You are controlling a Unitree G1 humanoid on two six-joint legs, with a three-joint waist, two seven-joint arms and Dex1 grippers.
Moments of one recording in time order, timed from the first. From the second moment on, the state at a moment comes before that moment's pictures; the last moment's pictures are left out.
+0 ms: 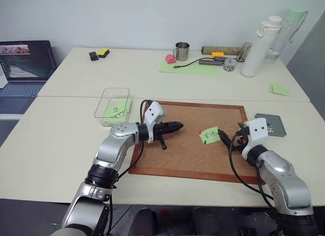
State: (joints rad) left arm -0.53 0.35 -0.16 0.11 -0.27 0.40 -0.97; right arm -0.07 -0.36 -0.09 -0.37 0.25 0.56 0.30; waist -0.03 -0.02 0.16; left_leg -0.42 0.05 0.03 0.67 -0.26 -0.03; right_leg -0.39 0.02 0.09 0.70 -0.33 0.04
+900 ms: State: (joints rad) left arm -0.48 0.29 -0.26 0.22 -0.13 0.28 -0.88; right arm -0.16 -0.25 -0.06 -0.20 0.20 0.53 0.25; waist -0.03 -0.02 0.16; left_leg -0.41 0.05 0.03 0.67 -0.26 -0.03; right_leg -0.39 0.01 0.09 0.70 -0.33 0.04
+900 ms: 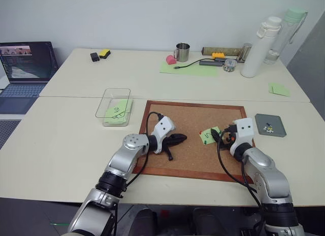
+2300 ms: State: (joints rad) left arm -0.50 0.30 -0.27 0.25 -0.13 0.27 -0.88; right arm -0.10 -0.28 -0.10 -0.41 0.26 0.59 0.28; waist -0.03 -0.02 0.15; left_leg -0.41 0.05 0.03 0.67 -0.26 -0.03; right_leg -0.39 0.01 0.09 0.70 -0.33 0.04
